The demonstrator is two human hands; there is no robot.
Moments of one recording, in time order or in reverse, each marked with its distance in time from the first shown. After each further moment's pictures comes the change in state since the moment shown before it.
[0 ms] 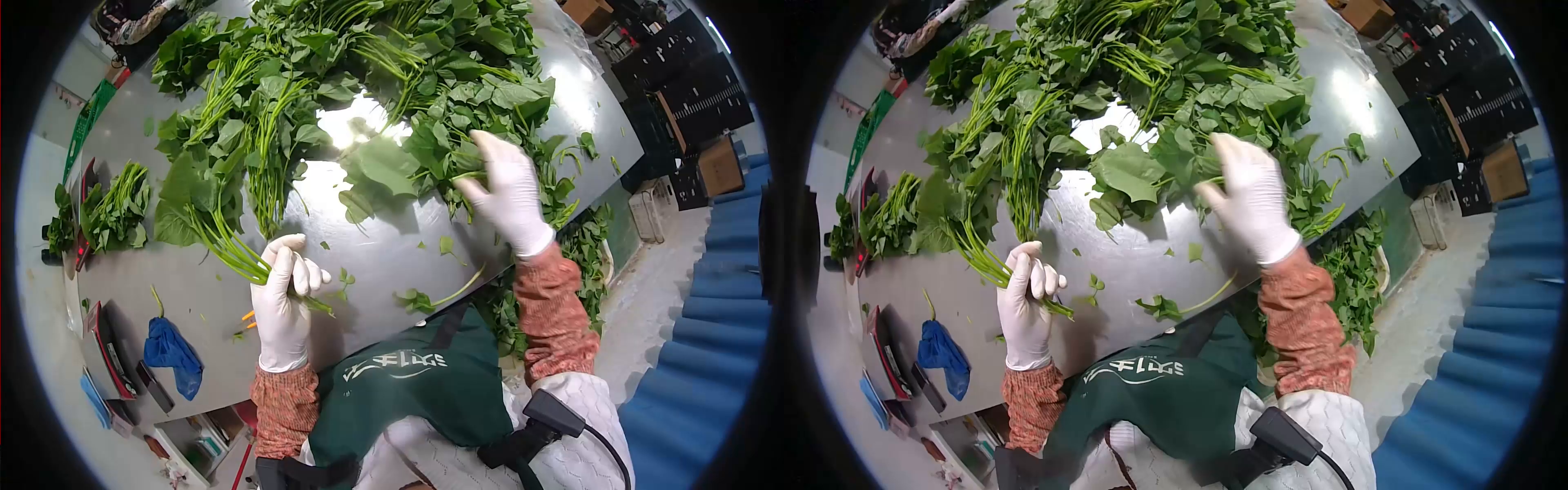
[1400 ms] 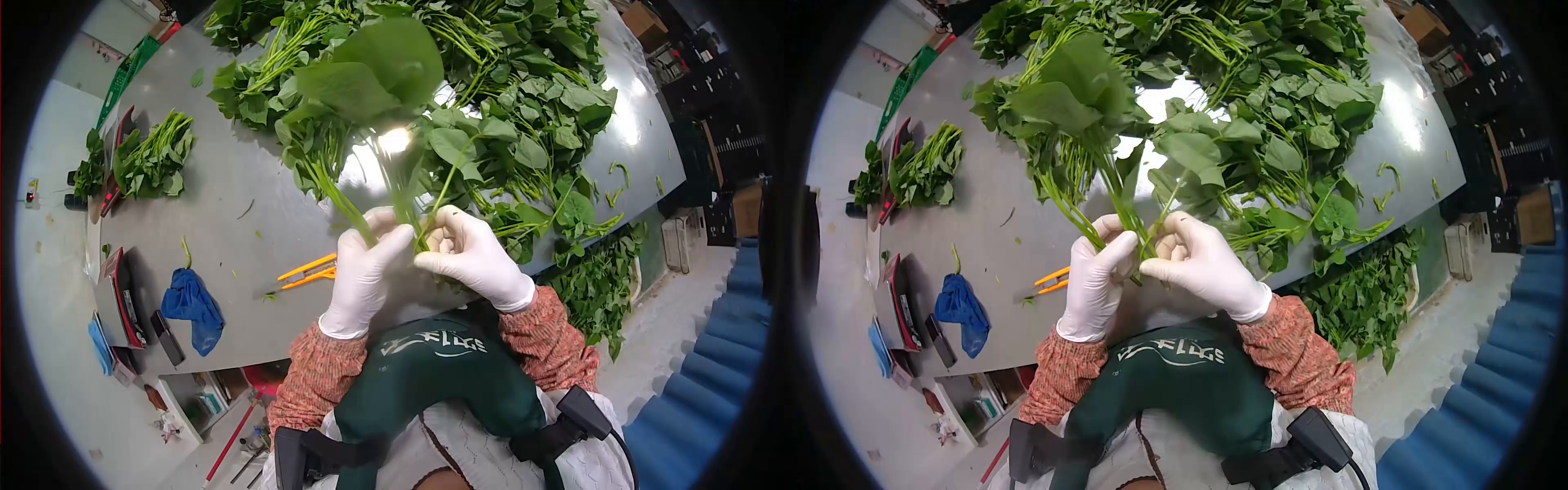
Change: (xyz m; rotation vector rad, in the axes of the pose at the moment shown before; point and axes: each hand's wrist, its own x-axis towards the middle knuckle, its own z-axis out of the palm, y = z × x) left_hand -0.006 -0.013 0.010 0.054 -0.019 -0.232; right_hand -0.025 -0.134 0.004 1.401 -0.737 0.681
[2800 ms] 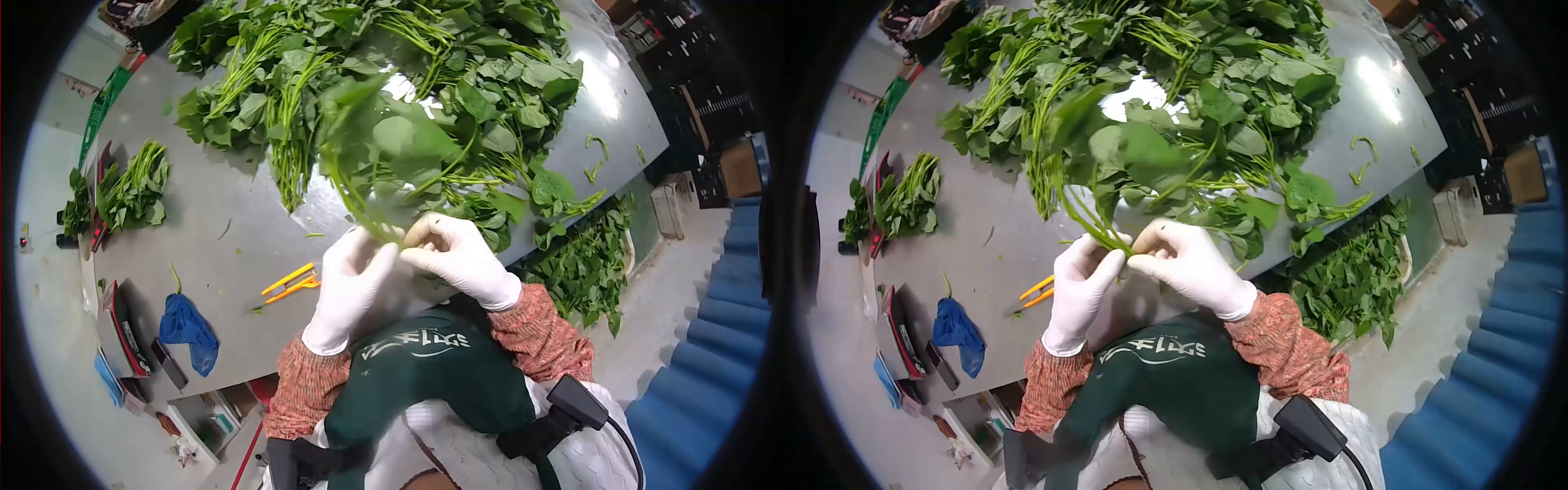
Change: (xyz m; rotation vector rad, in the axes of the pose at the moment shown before) left_hand -0.005 -0.009 0.010 0.431 -0.122 0.148; right_hand -0.015 0.013 -0.016 -0.024 0.053 -0.004
